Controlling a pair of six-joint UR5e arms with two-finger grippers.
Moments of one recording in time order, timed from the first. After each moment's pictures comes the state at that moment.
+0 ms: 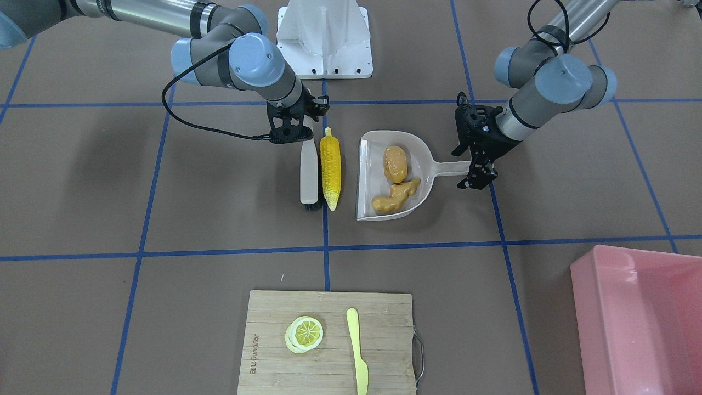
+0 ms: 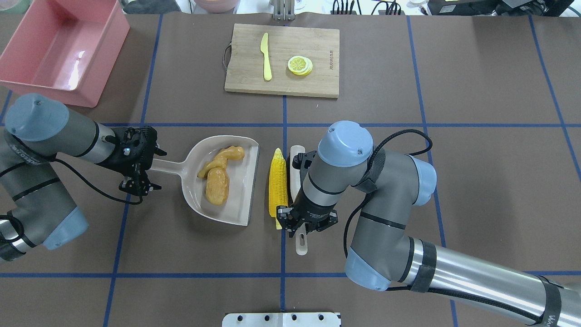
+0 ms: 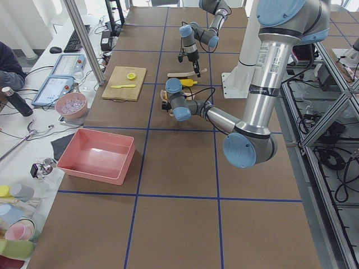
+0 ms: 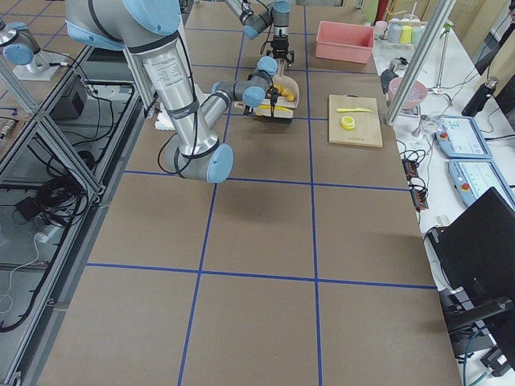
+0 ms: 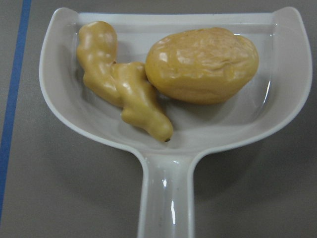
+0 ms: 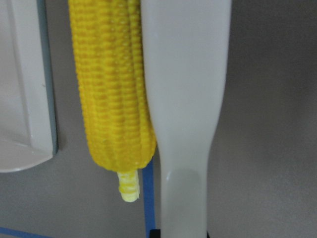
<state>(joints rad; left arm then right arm) -0.73 -1.80 -1.67 -2.26 -2.16 0.41 0.44 -0.95 1.63 -1.35 2.23 1.33</state>
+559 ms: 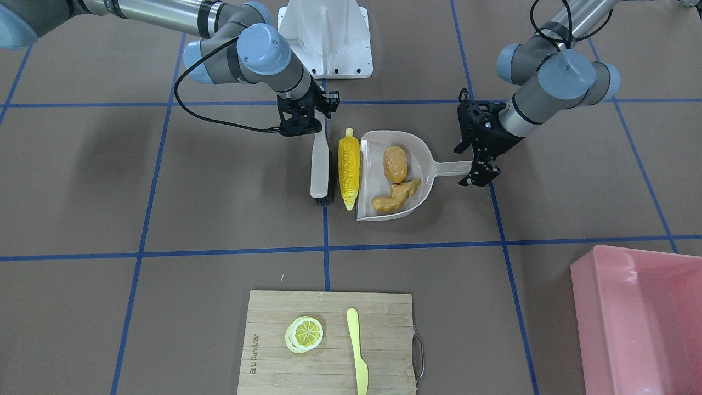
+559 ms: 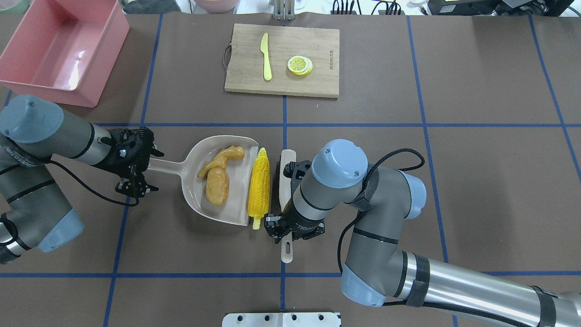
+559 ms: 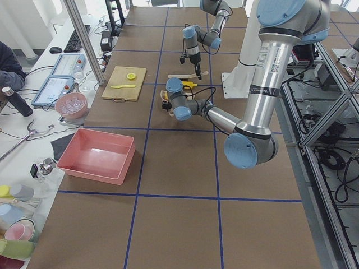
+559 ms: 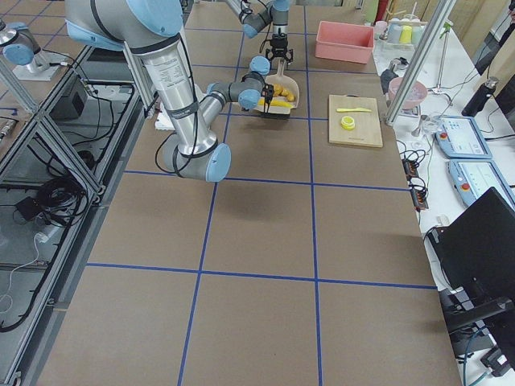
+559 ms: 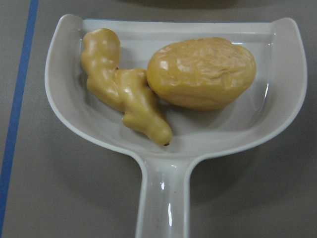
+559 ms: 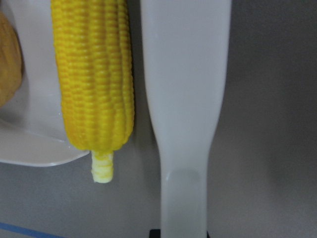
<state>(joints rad) -0.73 -1.78 -1.69 -2.26 -2.16 0.41 0.39 -0.95 1.62 -1.22 2.16 1.43</state>
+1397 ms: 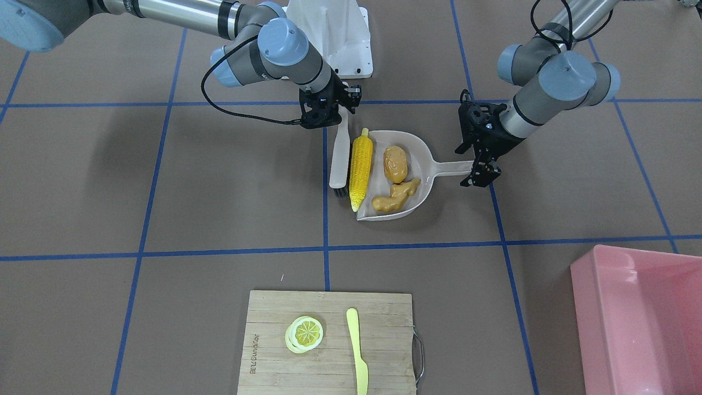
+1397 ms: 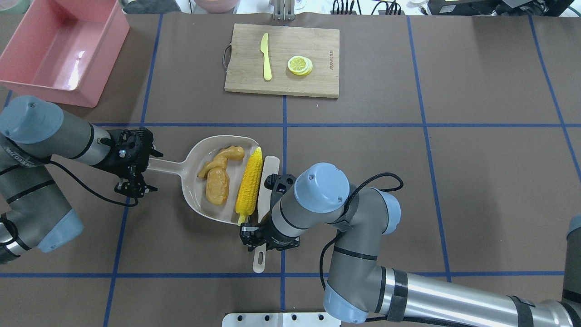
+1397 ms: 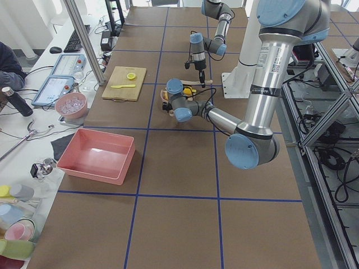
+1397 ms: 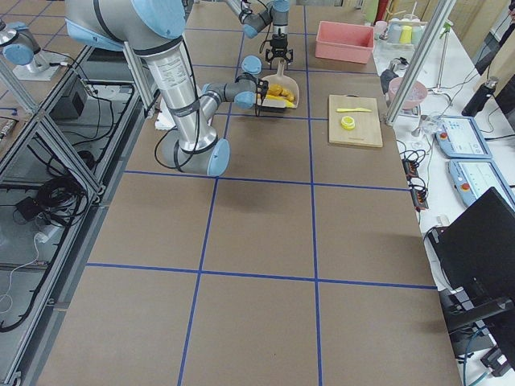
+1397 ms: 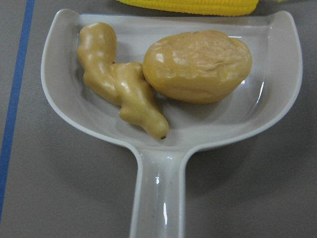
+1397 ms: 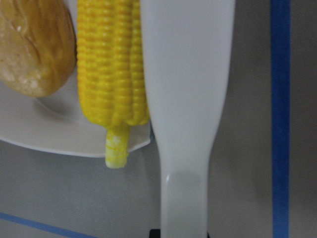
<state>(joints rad) -0.73 -1.78 -1.68 -2.26 -2.16 0.42 0.33 -0.90 1.53 -1.03 2.07 1.58</state>
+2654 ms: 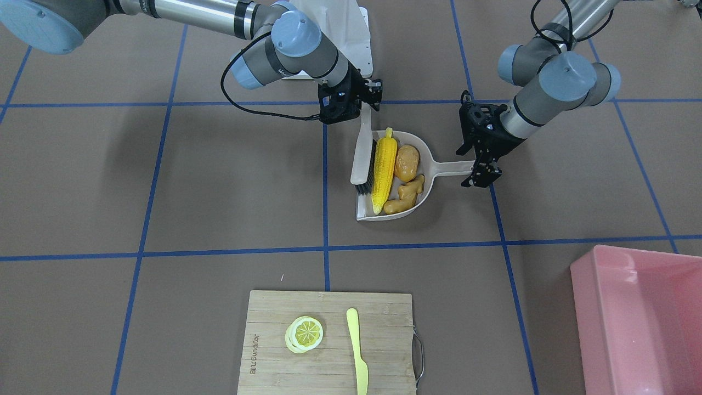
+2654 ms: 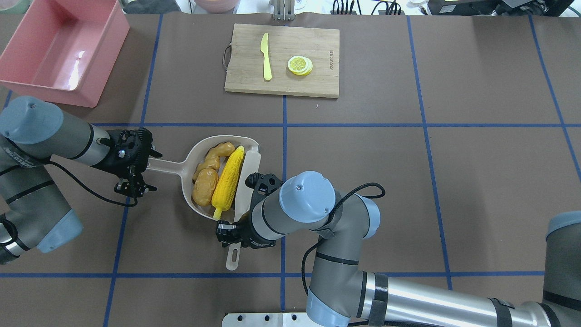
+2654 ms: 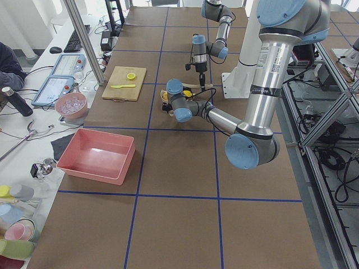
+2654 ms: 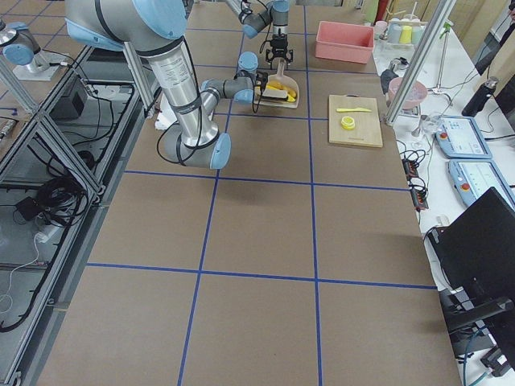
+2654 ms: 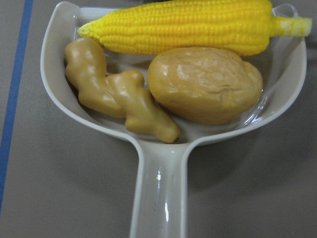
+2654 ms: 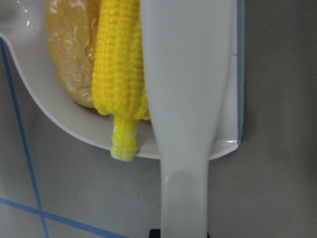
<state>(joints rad) -0.73 -1.77 -1.68 -2.26 -2.15 0.42 0.30 -0.83 1.46 -0.88 1.98 1.64</state>
